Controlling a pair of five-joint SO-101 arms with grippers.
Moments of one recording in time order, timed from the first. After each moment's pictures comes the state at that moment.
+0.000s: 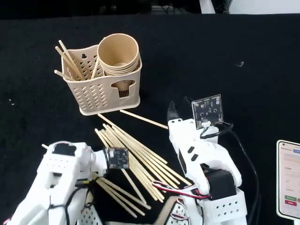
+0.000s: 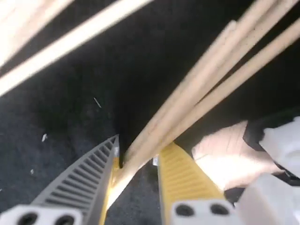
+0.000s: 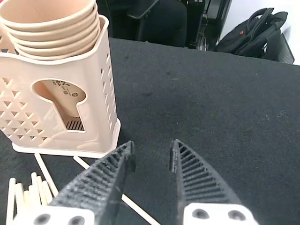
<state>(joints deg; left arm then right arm) 1.1 -46.4 77.4 60.8 -82.9 -12.3 -85.1 68.2 50.9 2.8</state>
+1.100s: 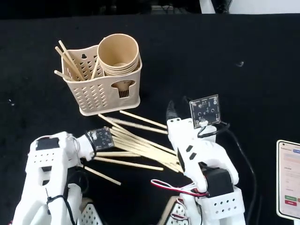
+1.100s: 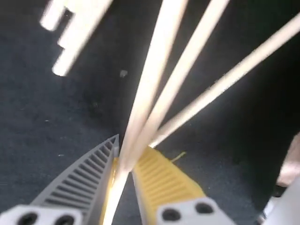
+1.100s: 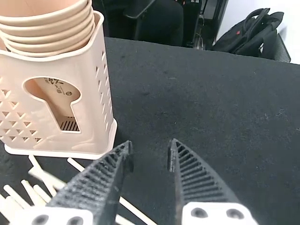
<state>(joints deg) -13.5 -46.5 72.3 58.8 -84.0 -12.3 -85.1 71.4 47.3 2.8</state>
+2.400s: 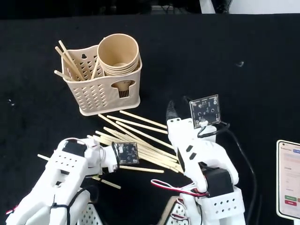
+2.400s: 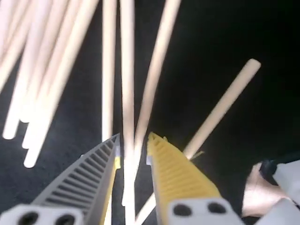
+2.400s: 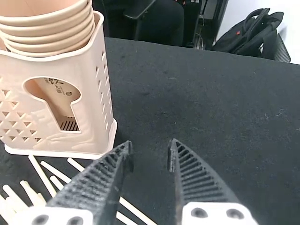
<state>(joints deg) 9.9 -46.5 75.4 58.3 -71.3 -12.3 -85.1 71.4 47.3 2.8</state>
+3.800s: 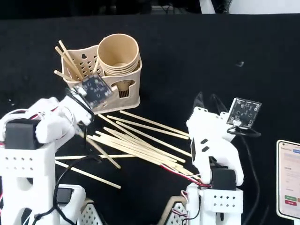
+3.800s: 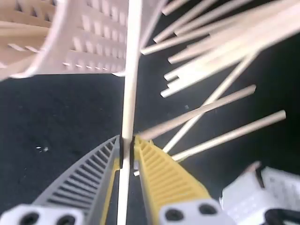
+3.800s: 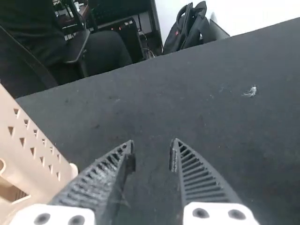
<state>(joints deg) -3.4 -46.5 14.4 100.4 -51.2 3.7 -85.1 77.7 36.9 -13.1</state>
